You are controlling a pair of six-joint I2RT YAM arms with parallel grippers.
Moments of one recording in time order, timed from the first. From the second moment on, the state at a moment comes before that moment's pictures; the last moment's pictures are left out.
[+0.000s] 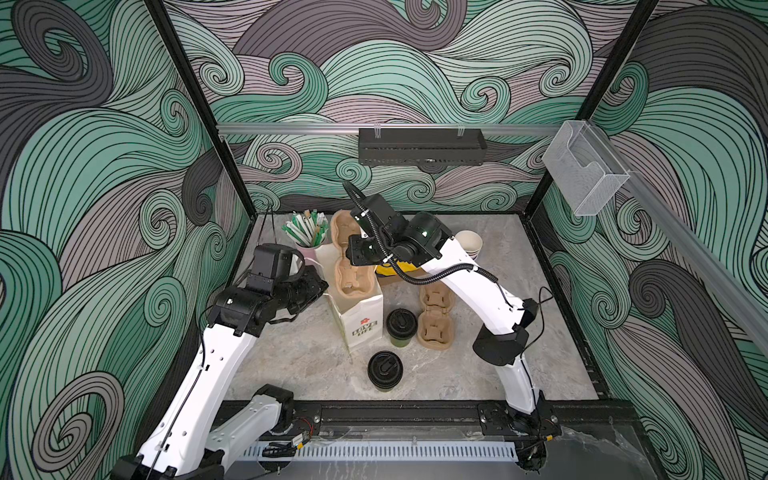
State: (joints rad) left arm -0.28 0.96 1.19 -1.00 0.26 -0.88; right arm 0.99 2.13 2.62 -1.32 0.08 0.66
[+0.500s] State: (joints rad) left arm -0.28 0.95 1.15 -0.95 0.32 -0.89; right arm 1.03 2.13 2.62 -1.41 0.09 0.66
